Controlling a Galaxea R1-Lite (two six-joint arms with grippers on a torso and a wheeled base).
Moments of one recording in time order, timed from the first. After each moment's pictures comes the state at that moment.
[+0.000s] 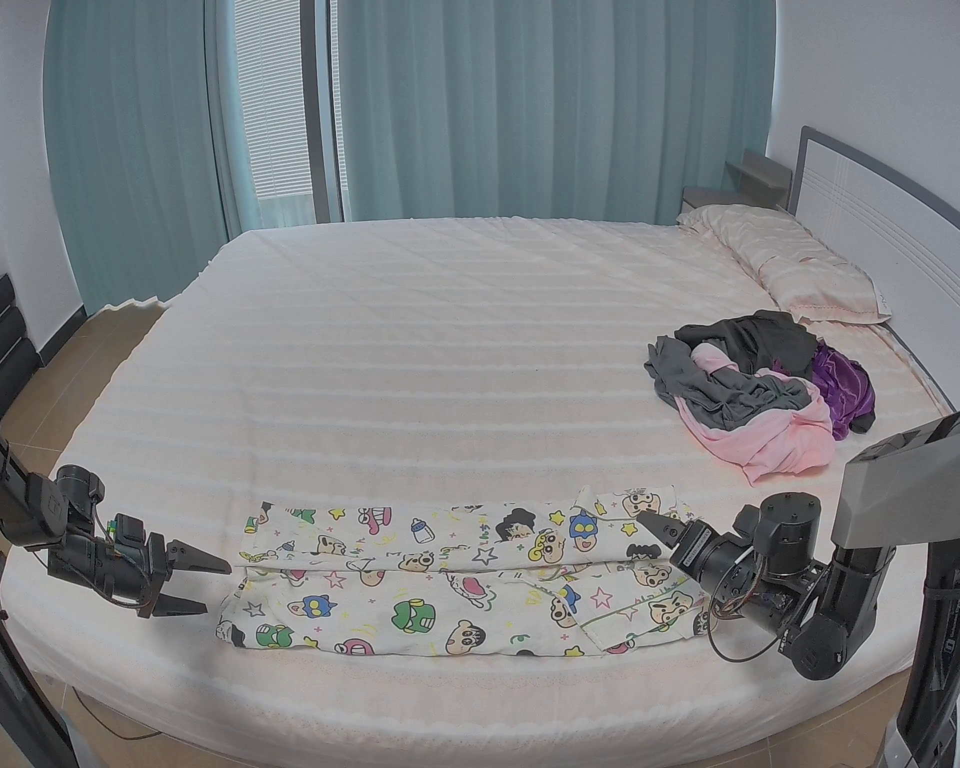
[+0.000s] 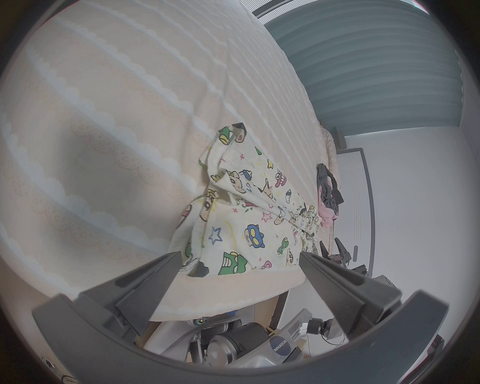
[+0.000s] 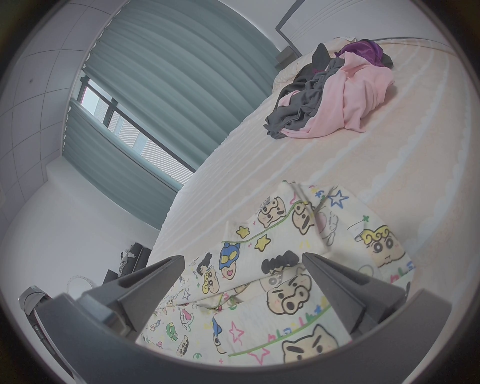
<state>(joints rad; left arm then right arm) 0.41 1.98 -0.76 0.09 -0.87 -0.09 0.39 2.23 -0.34 -1.55 -0.04 0.83</state>
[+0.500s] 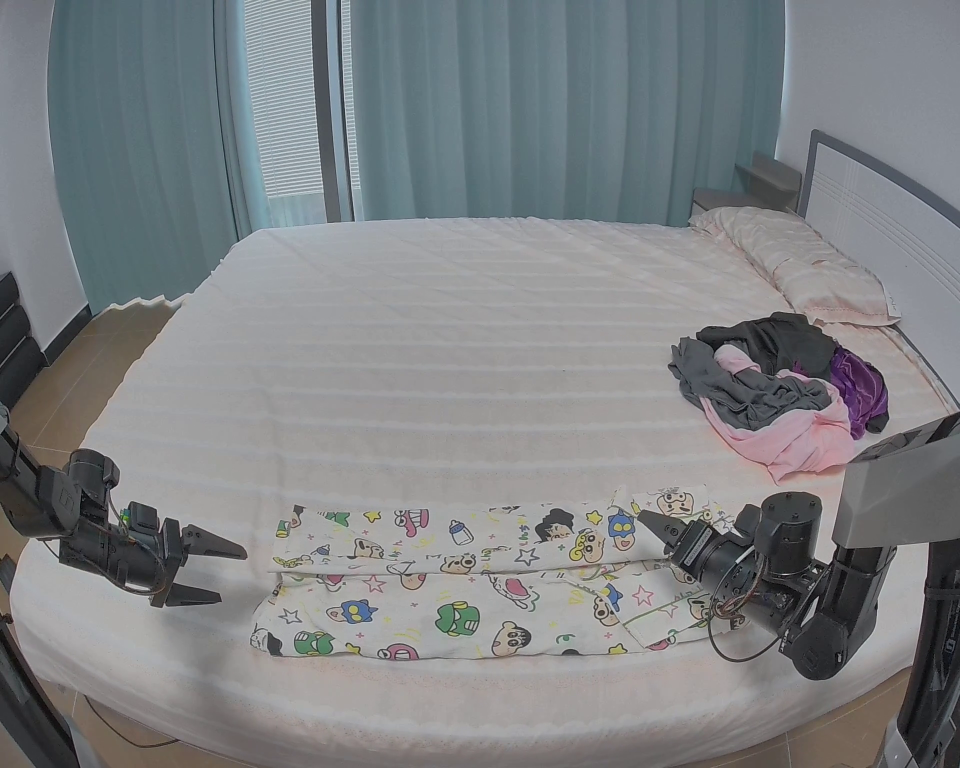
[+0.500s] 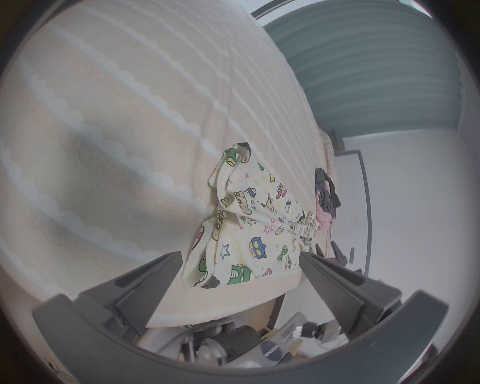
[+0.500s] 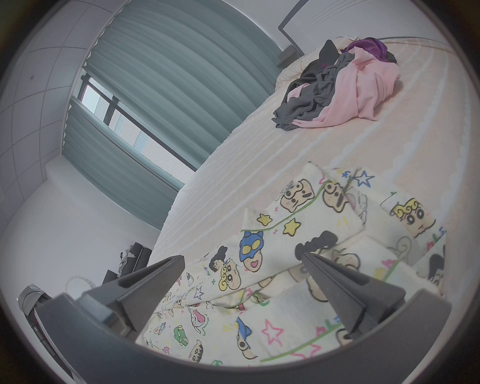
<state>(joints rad) 0.34 1.98 -0.78 0.04 -0.86 -0.20 0.39 2.23 -0.34 -1.55 -0.05 0.83</state>
